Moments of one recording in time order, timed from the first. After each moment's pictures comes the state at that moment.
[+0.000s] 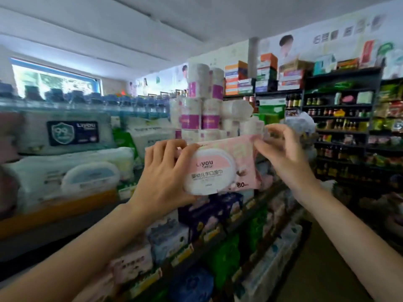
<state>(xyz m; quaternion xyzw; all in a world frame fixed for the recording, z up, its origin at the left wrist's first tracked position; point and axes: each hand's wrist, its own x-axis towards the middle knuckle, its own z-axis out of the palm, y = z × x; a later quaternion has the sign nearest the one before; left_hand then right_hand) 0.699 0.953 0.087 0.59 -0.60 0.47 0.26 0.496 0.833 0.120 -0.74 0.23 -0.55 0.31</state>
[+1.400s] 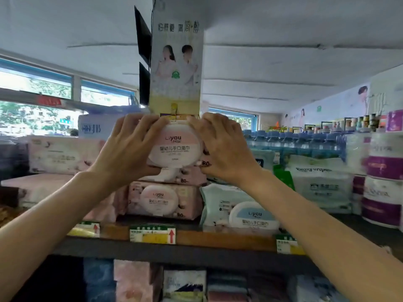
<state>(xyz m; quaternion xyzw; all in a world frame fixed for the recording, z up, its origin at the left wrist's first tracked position) 0.821 1.211 0.187 0.78 -0.25 0.57 -0.08 0.810 0.993 0.193 -0.77 -0.25 -0.58 -0.09</state>
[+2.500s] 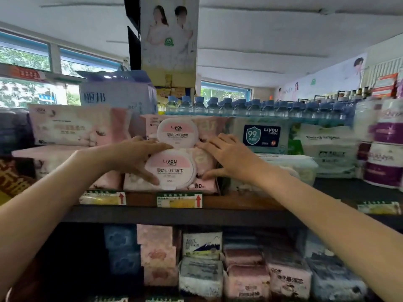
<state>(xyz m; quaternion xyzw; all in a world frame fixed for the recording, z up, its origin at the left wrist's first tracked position) 0.869 1.265 0.149 0.95 -0.28 0.11 -0.05 0.820 1.024 0.135 -0.92 -0.23 -0.28 -0.17</state>
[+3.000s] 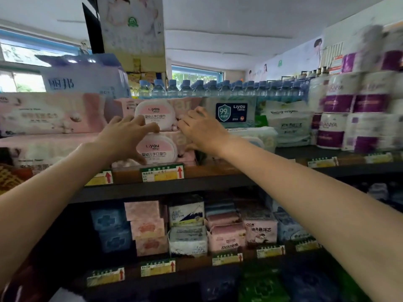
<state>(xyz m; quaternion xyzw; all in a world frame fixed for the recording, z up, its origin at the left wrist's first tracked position) 0.829 1.239 0.136 0.91 -0.27 0.27 -0.17 0.801 1.046 0.134 -0.89 -0.17 -0.32 -0.29</state>
